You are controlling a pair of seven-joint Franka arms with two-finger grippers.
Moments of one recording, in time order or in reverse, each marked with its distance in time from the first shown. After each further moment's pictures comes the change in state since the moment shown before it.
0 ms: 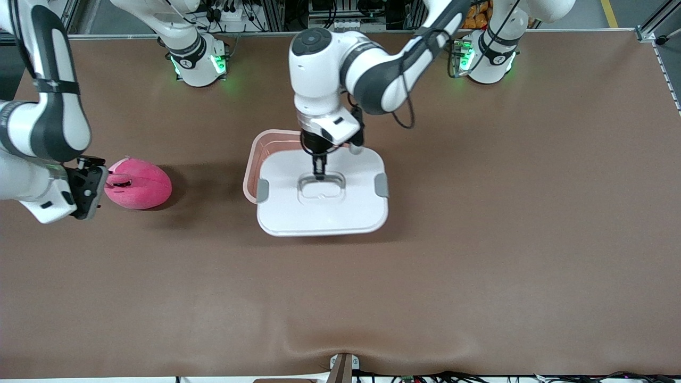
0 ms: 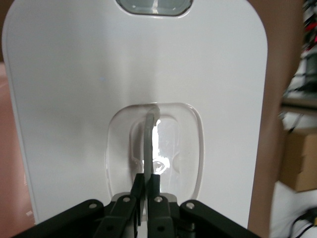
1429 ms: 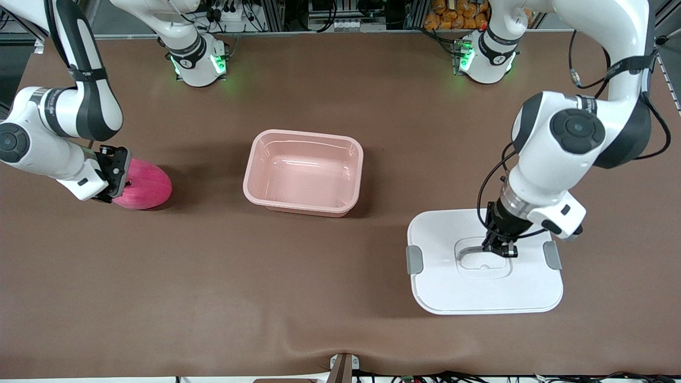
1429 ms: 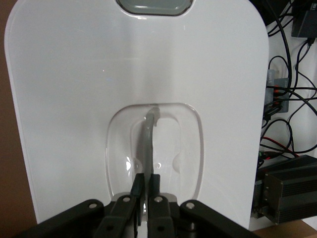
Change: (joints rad) left arm 0.515 -0.227 0.039 -0.289 -0.181 0.148 0.683; right arm -0.021 -0.134 -0.013 -0.333 -0.026 0.279 -0.121
